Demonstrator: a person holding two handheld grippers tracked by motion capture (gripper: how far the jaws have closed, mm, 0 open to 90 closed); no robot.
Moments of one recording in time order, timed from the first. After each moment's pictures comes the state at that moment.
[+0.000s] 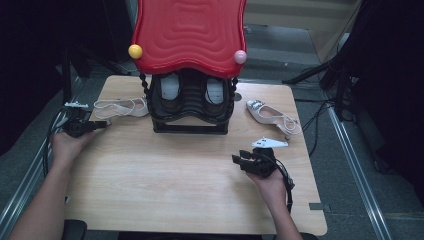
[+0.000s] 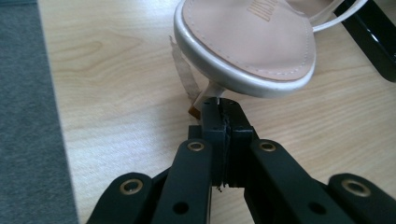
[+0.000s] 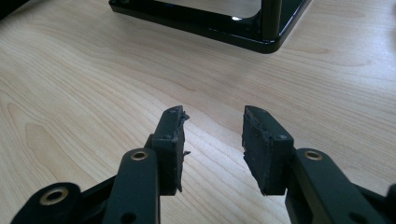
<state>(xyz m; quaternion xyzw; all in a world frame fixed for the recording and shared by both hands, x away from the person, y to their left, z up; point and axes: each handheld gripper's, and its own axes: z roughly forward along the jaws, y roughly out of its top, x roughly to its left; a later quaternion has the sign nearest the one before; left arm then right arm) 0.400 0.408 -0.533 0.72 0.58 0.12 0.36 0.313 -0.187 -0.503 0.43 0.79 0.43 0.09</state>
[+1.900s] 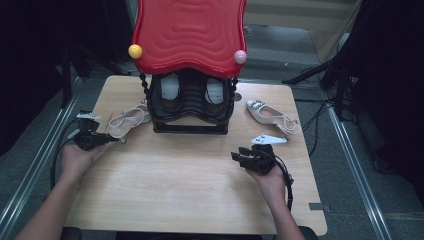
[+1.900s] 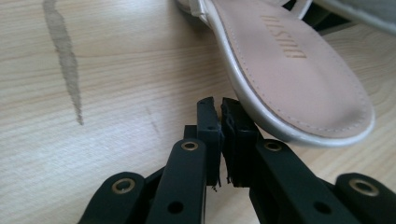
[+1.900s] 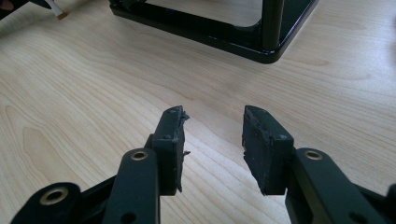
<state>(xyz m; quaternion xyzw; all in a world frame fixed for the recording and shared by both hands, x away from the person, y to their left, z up) 0.358 0.354 -0.526 0.75 0.56 0.07 0.36 0.322 -0.185 -0.499 0.42 0.79 0.43 0.09</state>
